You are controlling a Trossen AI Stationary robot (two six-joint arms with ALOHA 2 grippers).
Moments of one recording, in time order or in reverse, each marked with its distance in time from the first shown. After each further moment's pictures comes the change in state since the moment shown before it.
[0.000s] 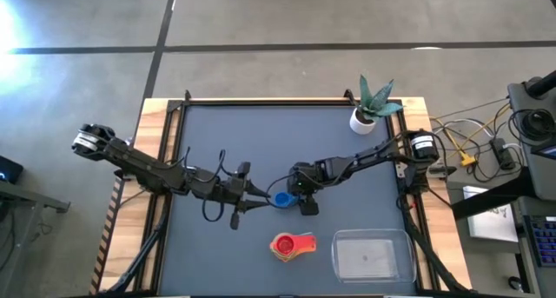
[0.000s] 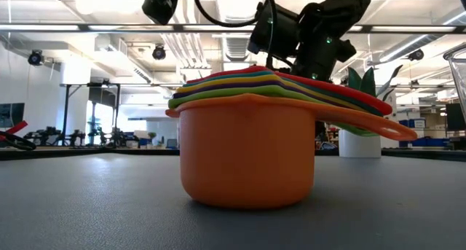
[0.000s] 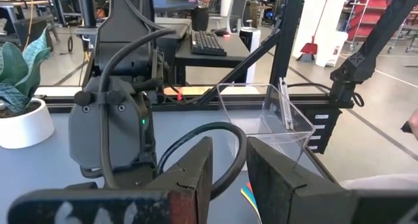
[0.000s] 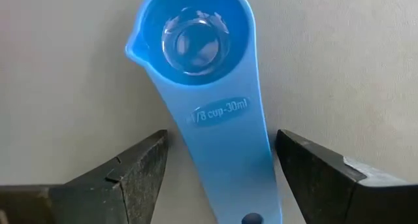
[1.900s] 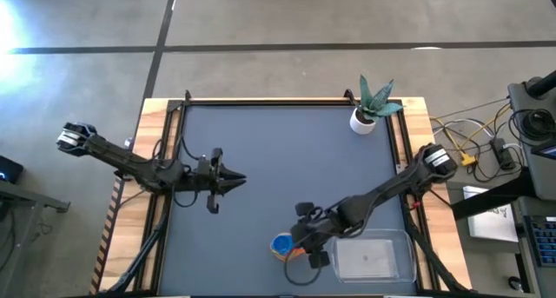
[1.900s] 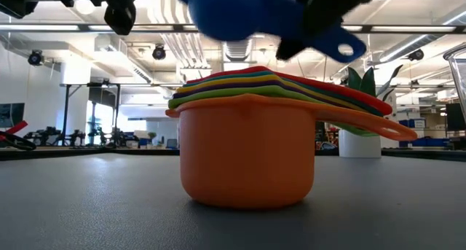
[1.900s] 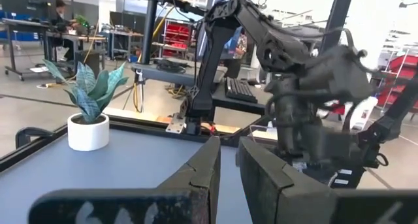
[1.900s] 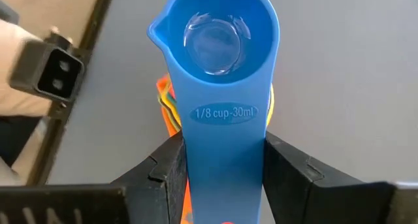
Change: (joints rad) left arm -0.002 -0.351 -0.272 0.114 -0.167 -0.058; right arm 0.425 -0.083 0.281 -0.226 0.154 0.312
